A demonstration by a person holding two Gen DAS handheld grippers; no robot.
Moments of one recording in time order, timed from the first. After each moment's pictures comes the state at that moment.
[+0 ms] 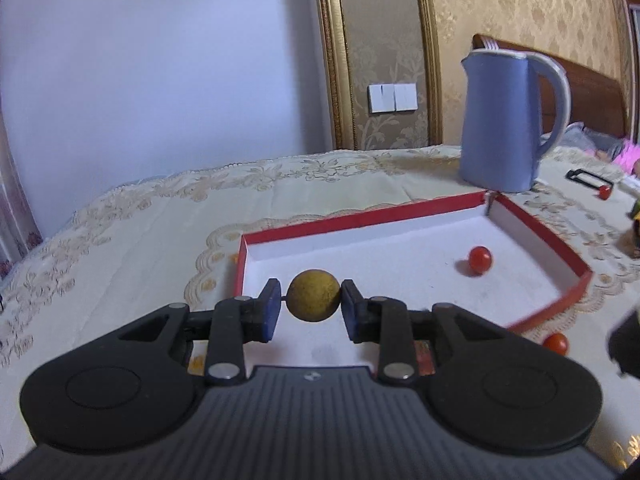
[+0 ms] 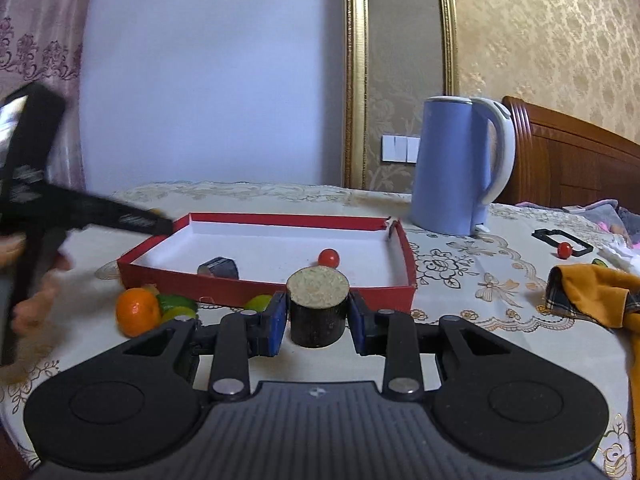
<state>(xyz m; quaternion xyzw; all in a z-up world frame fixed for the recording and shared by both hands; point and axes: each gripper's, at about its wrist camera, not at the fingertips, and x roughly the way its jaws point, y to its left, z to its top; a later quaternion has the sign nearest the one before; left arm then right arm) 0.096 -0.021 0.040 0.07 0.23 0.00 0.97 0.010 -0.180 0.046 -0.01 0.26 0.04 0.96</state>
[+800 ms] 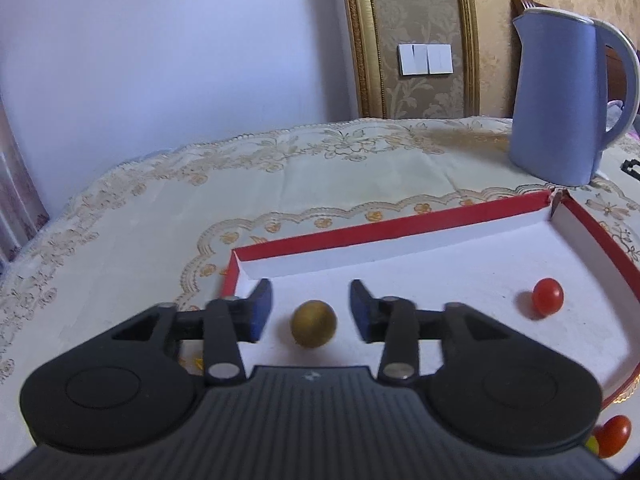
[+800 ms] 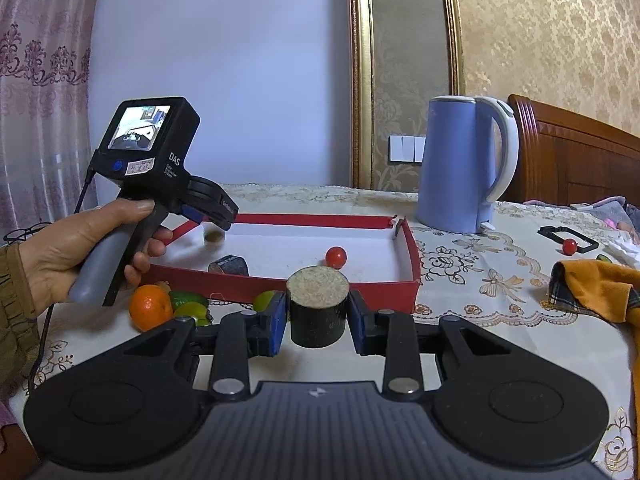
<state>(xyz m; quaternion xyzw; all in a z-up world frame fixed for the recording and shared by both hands) 0.184 -0.027 0.030 0.07 0.28 0.04 0.96 0.000 -0.184 0.046 0.00 0.26 0.06 0.96</state>
